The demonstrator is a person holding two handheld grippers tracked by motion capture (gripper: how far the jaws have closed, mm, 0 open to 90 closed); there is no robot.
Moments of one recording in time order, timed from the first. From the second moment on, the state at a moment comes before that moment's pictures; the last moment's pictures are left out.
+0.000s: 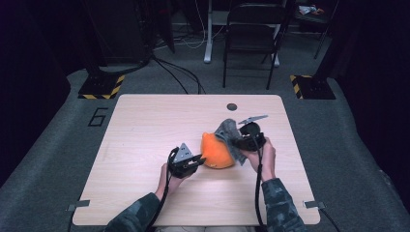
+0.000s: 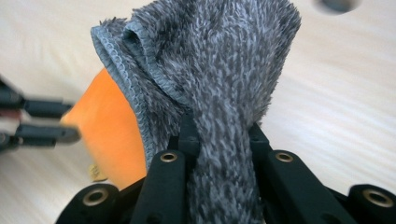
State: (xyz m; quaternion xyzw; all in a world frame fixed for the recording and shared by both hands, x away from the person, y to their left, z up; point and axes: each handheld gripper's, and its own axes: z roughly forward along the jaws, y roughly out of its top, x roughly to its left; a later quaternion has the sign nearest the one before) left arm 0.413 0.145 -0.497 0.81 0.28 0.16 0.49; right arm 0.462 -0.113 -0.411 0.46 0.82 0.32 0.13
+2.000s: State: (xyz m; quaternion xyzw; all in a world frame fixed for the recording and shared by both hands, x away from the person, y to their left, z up) left arm 0.406 0.129 -0.485 0.82 0.25 0.21 0.47; right arm 0.441 -0.052 -0.407 0.36 0.86 0.30 0.21
